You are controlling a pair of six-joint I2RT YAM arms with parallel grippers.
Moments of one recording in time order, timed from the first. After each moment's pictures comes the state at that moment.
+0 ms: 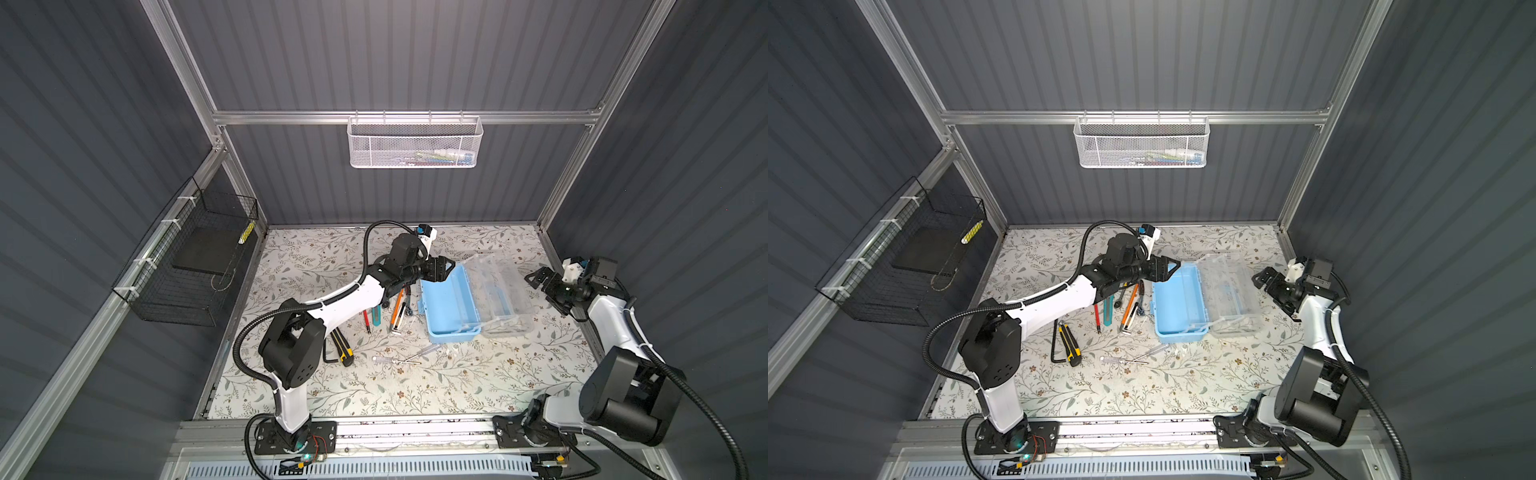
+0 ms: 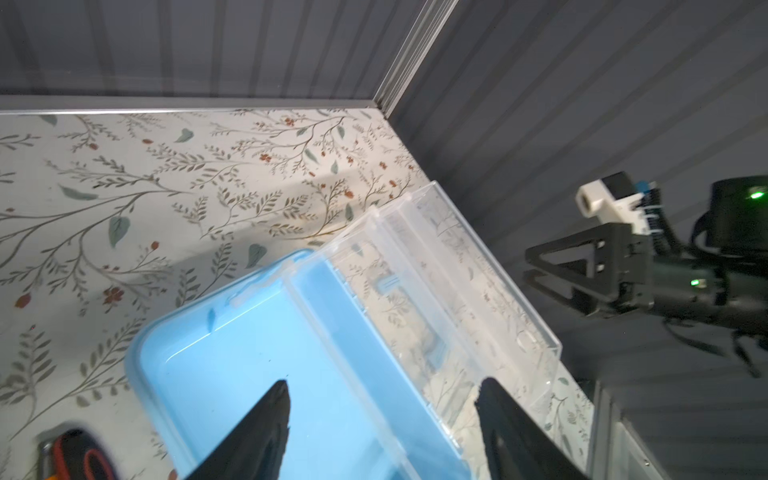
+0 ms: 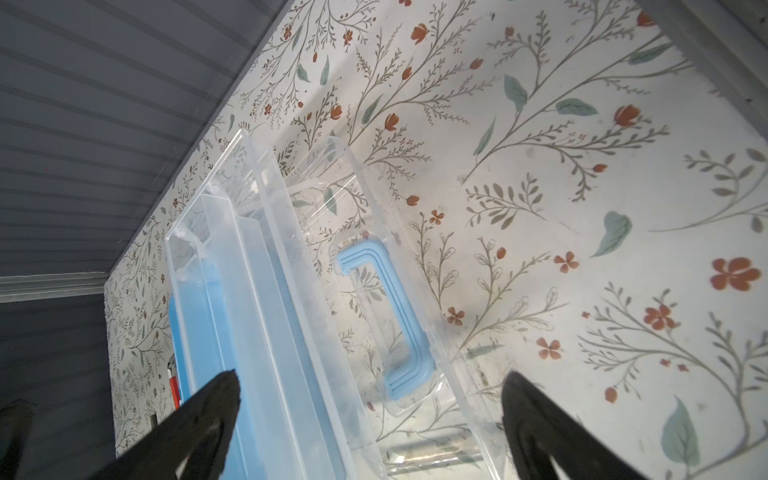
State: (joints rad) left arm -0.76 1.84 1.41 -0.03 0.25 -0.45; right arm -0.44 1.36 0.96 -0.54 -0.51 0.31
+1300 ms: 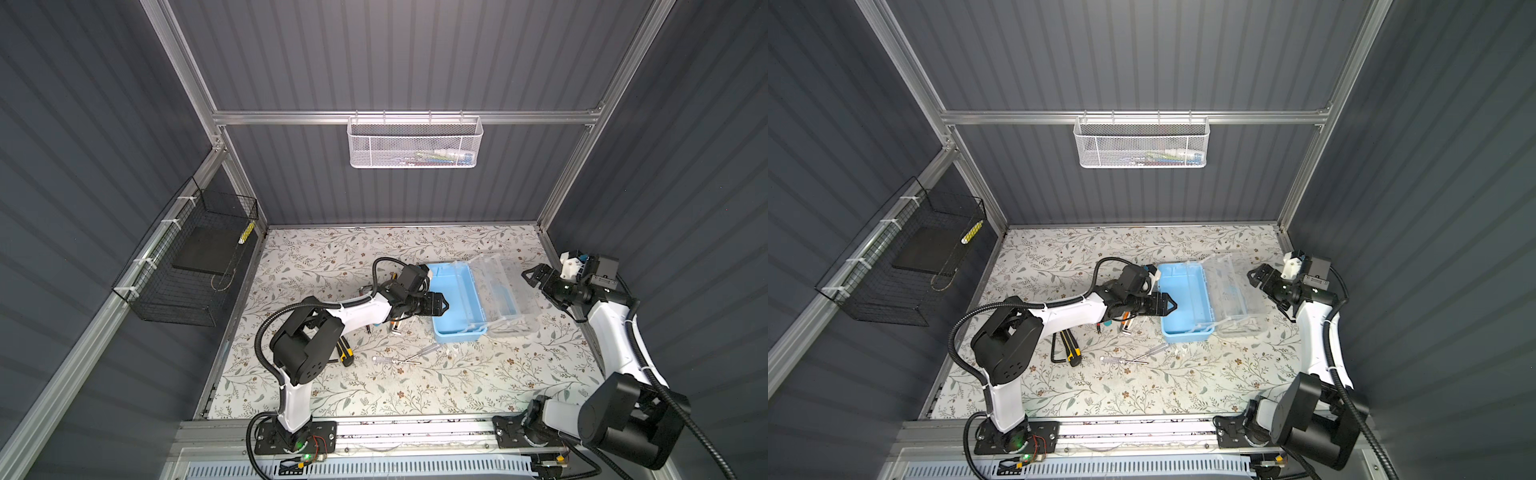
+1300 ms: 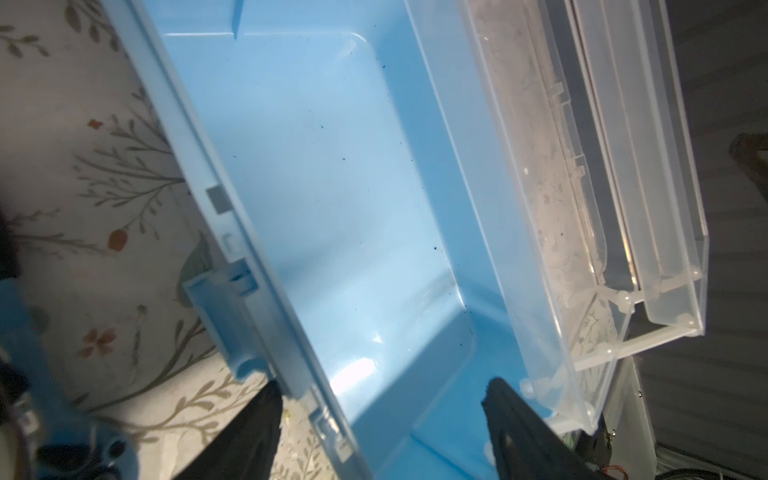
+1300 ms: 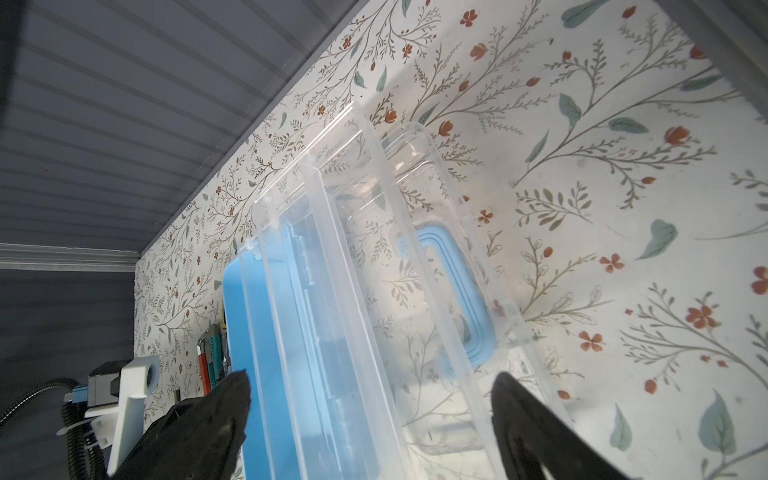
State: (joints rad) left arm -0.82 1.93 1.27 -0.08 0.32 -0.63; right arm -0.38 1.24 0.99 -0.59 -0.51 0.33
